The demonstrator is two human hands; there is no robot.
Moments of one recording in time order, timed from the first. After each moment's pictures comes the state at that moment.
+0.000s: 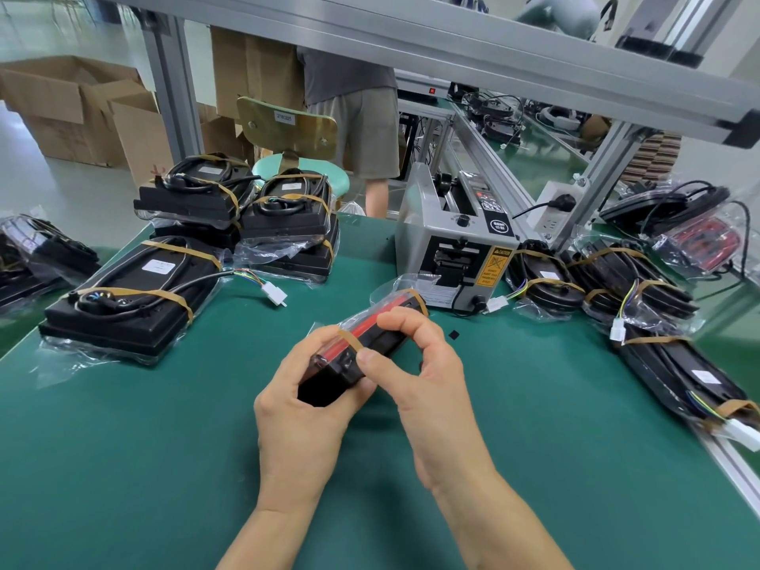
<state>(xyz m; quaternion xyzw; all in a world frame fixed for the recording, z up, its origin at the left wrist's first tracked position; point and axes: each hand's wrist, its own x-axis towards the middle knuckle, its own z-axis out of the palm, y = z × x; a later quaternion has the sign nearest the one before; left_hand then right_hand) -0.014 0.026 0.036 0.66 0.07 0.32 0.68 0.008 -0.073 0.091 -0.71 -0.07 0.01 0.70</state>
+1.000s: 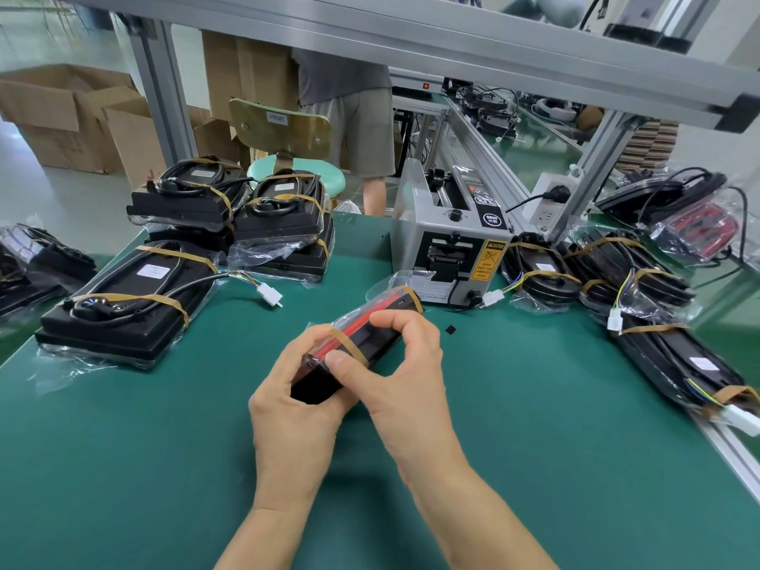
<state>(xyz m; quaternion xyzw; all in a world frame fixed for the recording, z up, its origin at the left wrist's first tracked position) -0.012 0.026 0.037 0.65 0.06 0.31 0.69 0.005 -0.062 0.084 -0.81 -0.06 -0.03 0.58</state>
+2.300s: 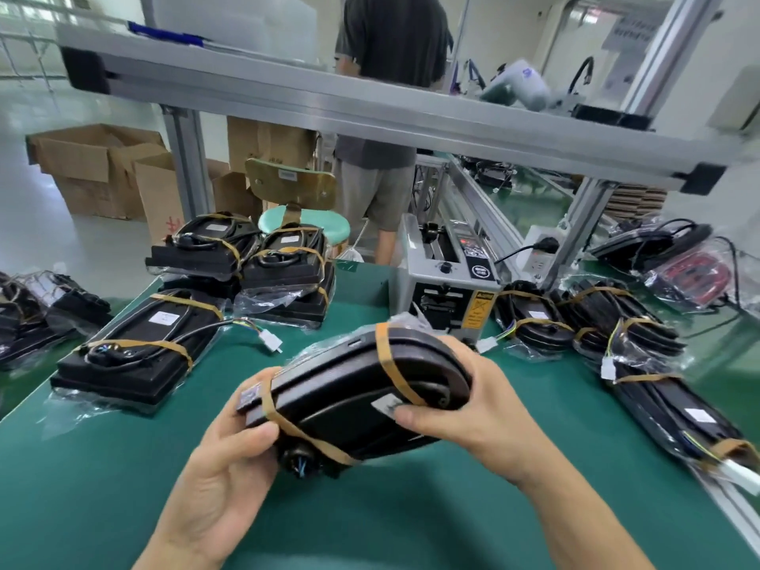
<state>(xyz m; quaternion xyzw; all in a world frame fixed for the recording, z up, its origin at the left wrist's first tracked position) -0.031 0.077 0.052 0.43 0.02 0.11 0.90 0.050 -0.150 0.118 -0.73 -0.32 0.08 0.60</state>
